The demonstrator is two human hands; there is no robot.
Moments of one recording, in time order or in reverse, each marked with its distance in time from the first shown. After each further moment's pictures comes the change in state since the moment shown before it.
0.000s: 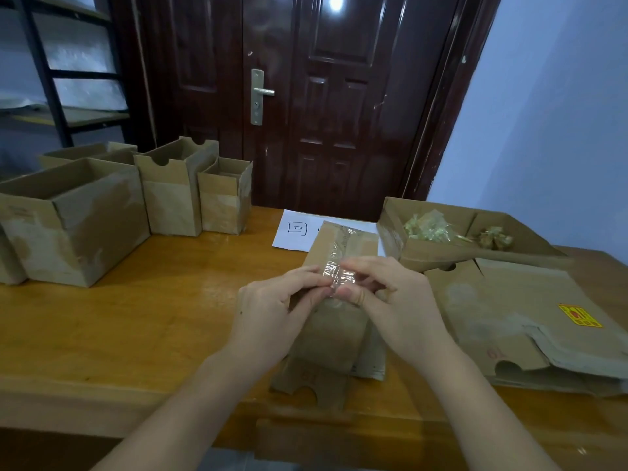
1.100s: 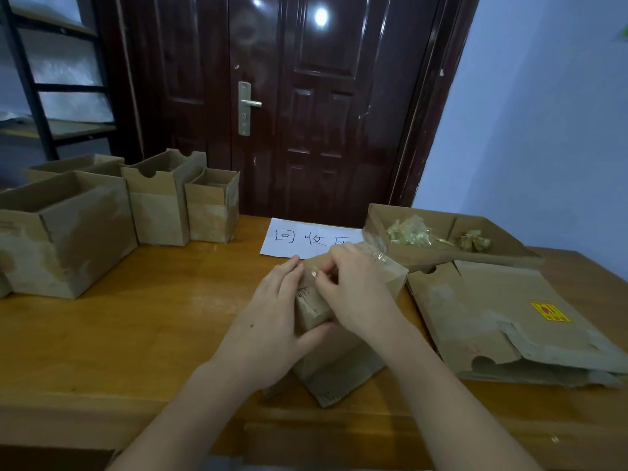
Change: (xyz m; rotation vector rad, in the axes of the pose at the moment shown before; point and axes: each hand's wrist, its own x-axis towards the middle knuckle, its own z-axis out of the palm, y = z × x) left_hand -0.008 0.000 0.011 0.318 -0.375 -0.180; right_hand 0.033 -0.023 0.016 -0.316 -0.074 0.242
